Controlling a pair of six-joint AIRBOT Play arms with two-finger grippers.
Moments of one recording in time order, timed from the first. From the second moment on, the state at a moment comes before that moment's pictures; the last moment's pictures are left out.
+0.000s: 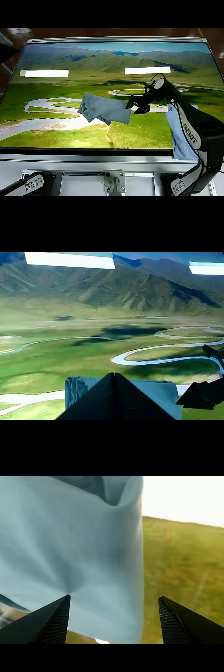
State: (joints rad) left arm 0.35 -1.20 1.63 0.69 -1.24 -1.16; right arm 0.17 -1.81 1.38 -0.91 1.19 1.62
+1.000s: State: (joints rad) left arm 0.27 -1.22 1.62 0.69 -1.24 -1.16; right arm -0.18 -1.42 1.37 -0.67 1.19 1.41
